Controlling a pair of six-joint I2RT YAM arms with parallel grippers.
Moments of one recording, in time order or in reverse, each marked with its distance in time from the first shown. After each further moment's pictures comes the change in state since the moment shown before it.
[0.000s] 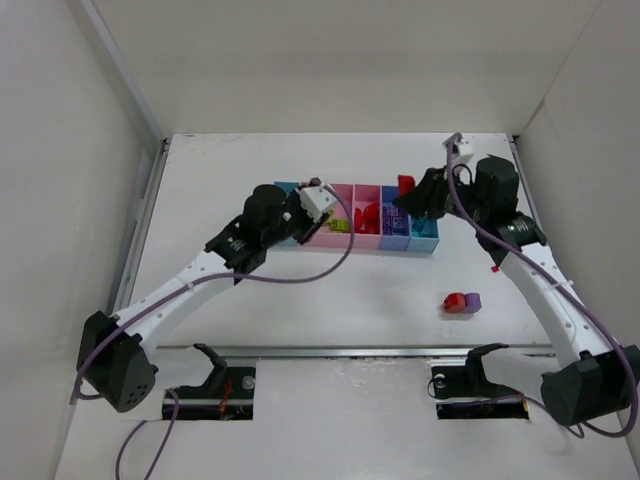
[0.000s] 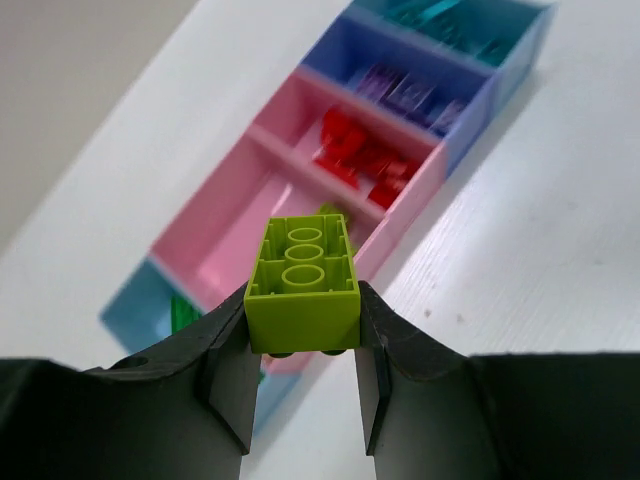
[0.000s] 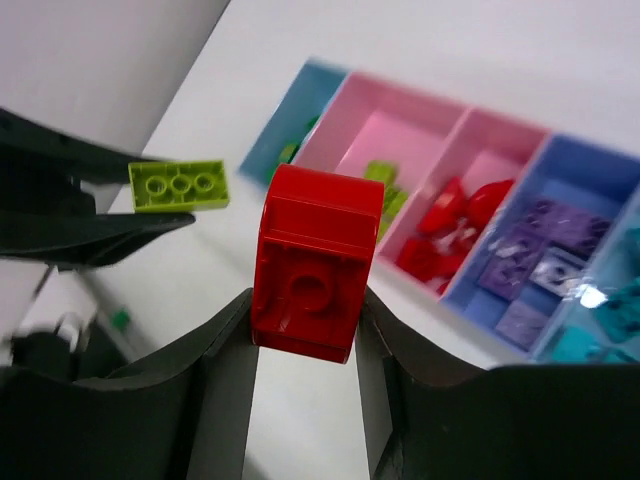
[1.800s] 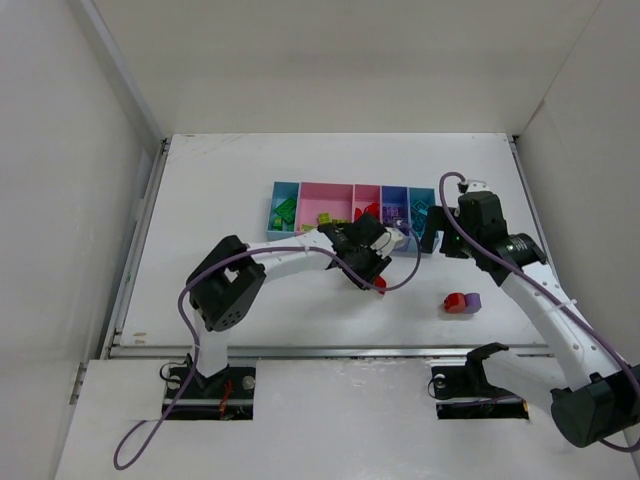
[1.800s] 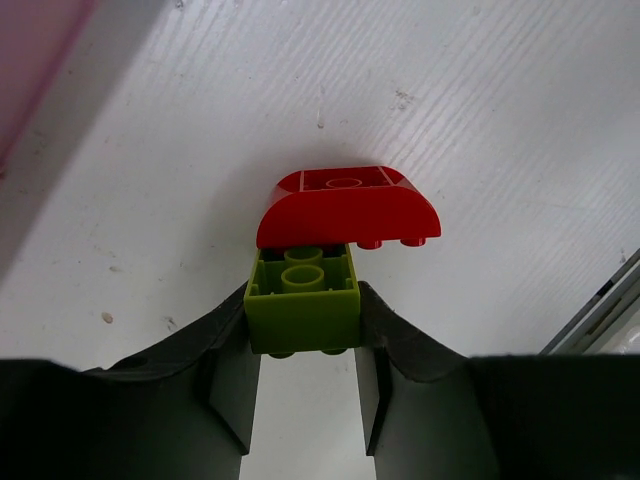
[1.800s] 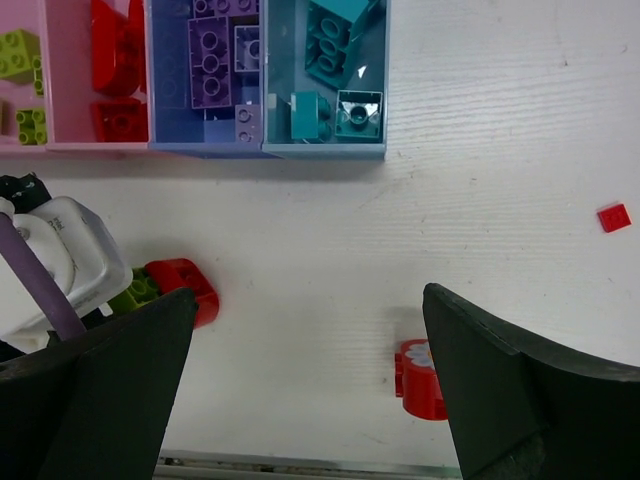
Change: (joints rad) left arm -0.244 0.708 0.386 -0.404 -0.020 -0.439; right arm 0.050 -0.133 -0.113 -0.432 0.765 0.049
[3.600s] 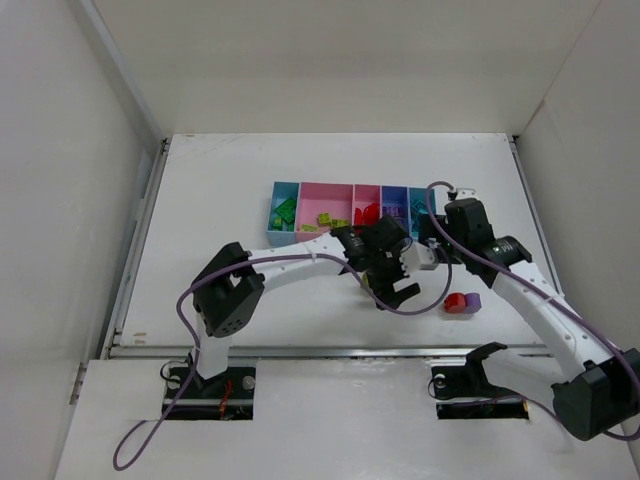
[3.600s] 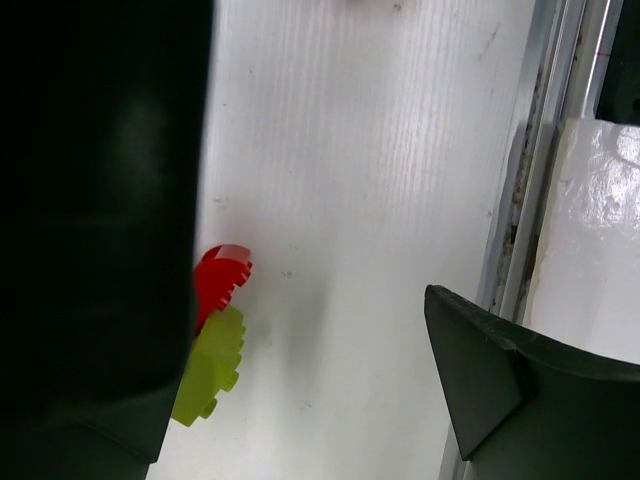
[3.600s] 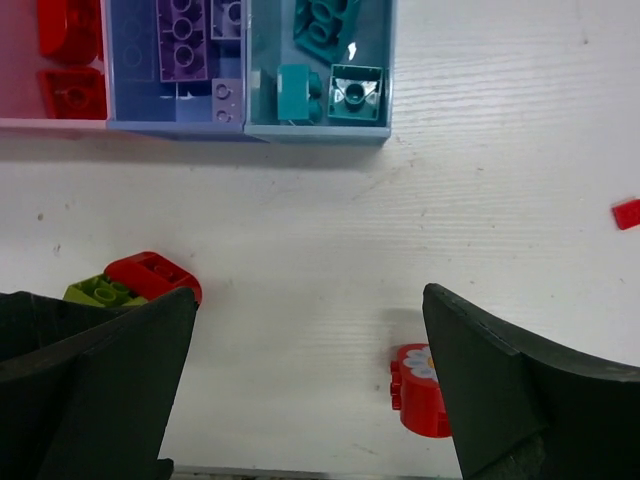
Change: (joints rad) left arm -0.088 0.005 0.122 -0.051 0.192 0.332; right arm 0.058 0.046 -0.073 0.051 0.018 0.011
